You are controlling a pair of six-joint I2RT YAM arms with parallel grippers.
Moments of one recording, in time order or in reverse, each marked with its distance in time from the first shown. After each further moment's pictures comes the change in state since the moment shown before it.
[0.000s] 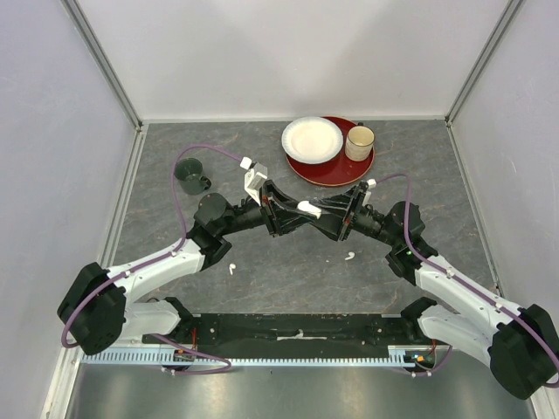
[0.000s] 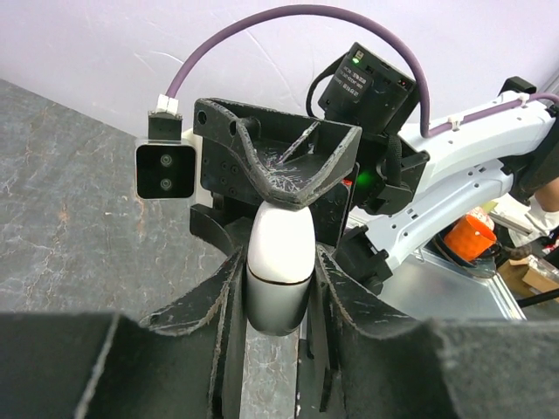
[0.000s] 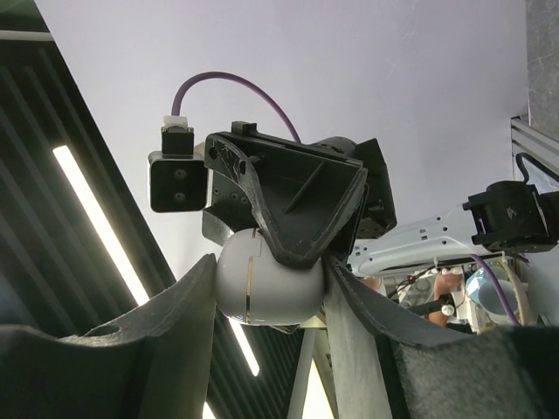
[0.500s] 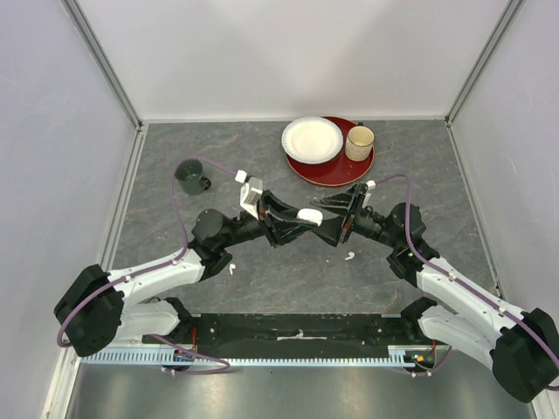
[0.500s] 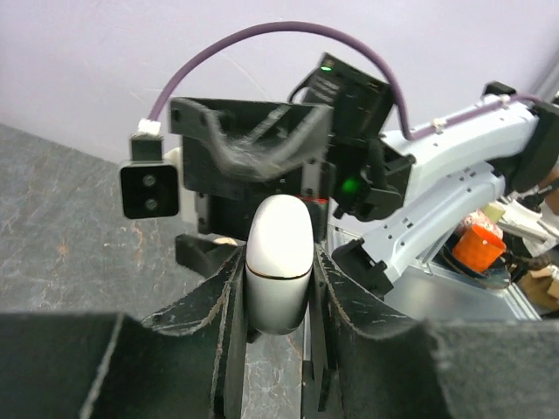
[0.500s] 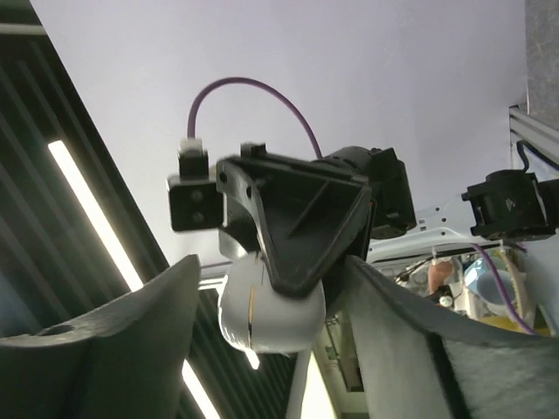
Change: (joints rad) left arm -0.063 -0.021 -0.069 0.118 -0.100 0.031; right arm 0.005 -0.031 0.000 -0.027 0.005 0.002
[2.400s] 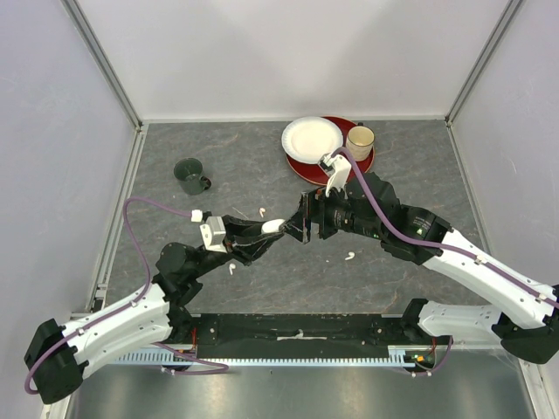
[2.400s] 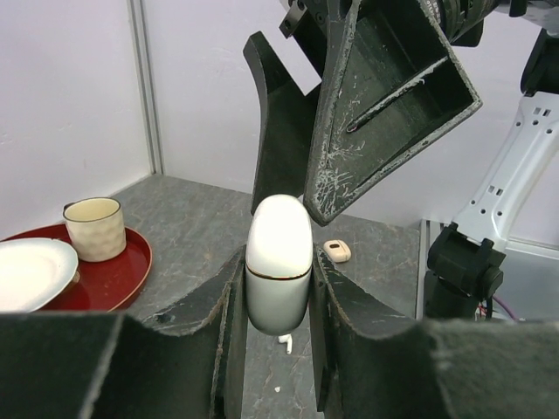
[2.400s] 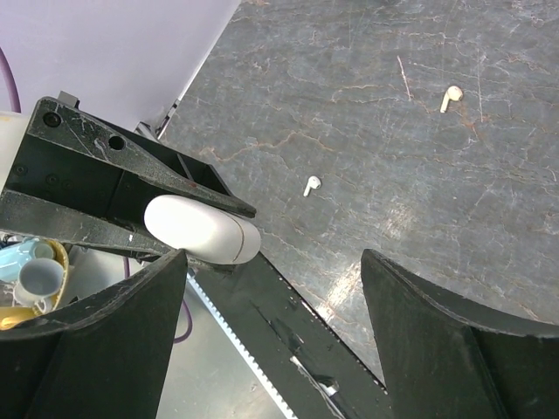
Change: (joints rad) left arm -0.031 -0.489 -0.271 -0.162 -0.206 0.387; right arm 0.409 0.167 0.760 -1.116 0.542 -1.405
